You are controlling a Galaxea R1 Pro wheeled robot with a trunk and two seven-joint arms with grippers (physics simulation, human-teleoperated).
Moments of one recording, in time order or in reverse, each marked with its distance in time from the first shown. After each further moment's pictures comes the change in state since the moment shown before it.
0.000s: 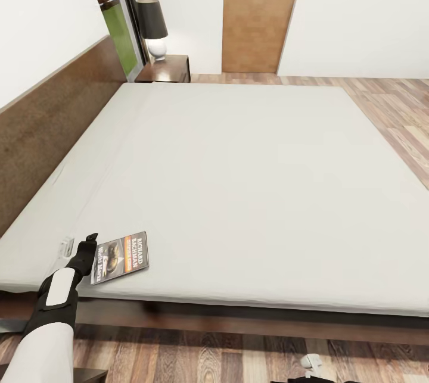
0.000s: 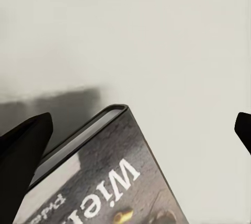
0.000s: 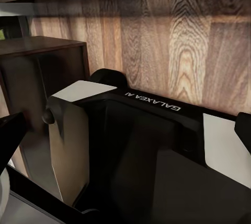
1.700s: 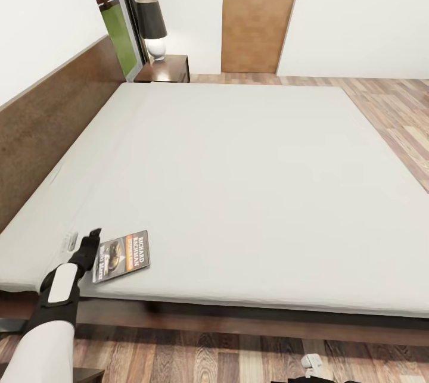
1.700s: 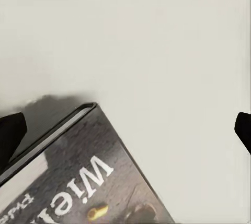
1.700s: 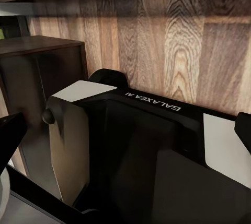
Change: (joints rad) left arm 0.000 0.005 -0.059 -0.027 0.001 0.006 0.009; right arm 0.000 0.000 0.000 0.000 0.000 0.000 0.001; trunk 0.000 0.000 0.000
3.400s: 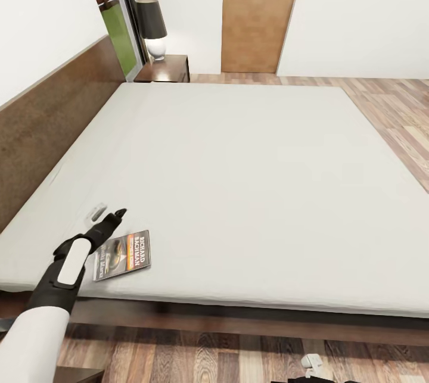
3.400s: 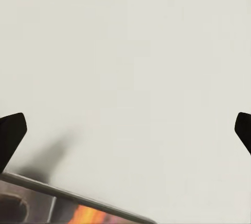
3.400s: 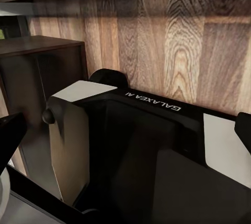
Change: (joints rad) left arm -0.035 0.115 -0.404 -0.081 -0.026 0.123 0.015; right arm 0.000 0.000 0.000 0.000 0.000 0.000 0.000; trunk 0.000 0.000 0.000
